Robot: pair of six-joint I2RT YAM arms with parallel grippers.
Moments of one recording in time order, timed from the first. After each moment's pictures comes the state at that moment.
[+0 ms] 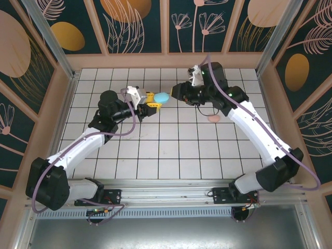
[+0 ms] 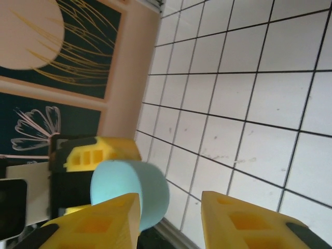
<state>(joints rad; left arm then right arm) -0.45 1.29 0.86 0.39 0.75 0.07 0.55 1.41 1.50 -0.65 -0.51 0.76</state>
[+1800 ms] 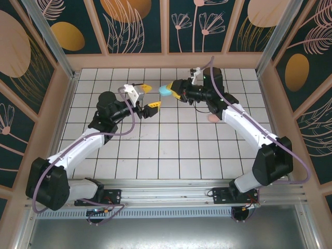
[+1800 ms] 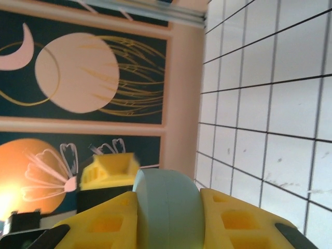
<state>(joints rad) -0.44 1.27 0.83 0.46 0.62 0.05 0.45 1.50 1.25 -0.08 -0.69 1.13</state>
